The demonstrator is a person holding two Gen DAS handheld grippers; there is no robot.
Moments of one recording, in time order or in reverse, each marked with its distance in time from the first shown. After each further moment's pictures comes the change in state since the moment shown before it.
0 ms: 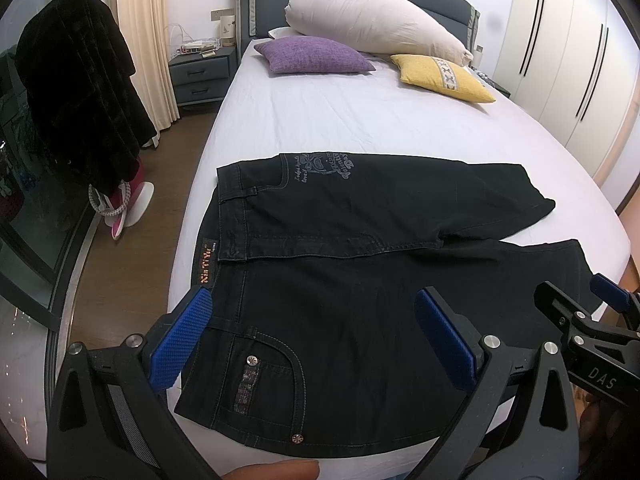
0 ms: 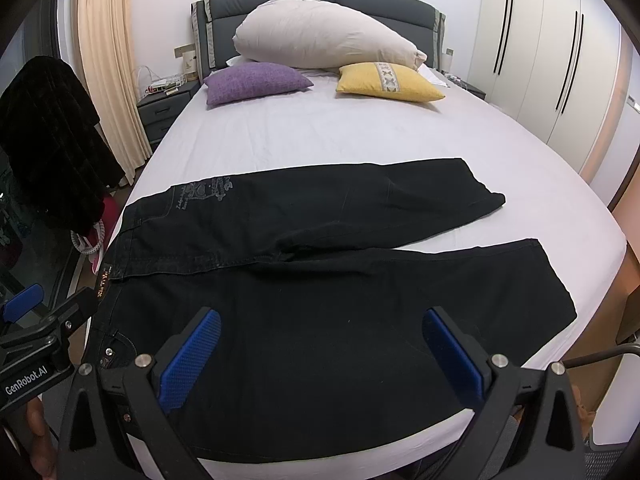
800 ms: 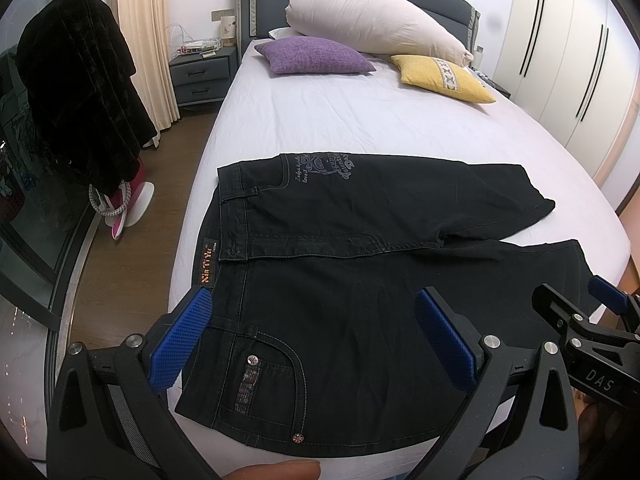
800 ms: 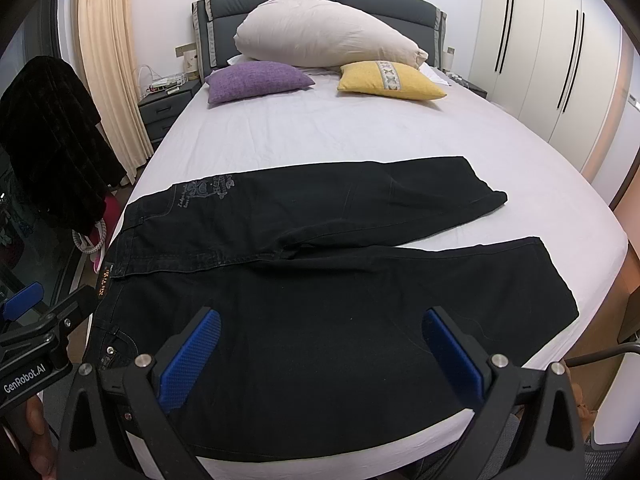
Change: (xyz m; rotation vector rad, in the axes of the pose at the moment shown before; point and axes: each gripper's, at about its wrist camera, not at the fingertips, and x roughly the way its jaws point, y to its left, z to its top) left arm 0.007 0.006 -0.004 -0.003 -0.001 0.001; right arm 0.000 0.000 0.000 0.002 0.005 0.004
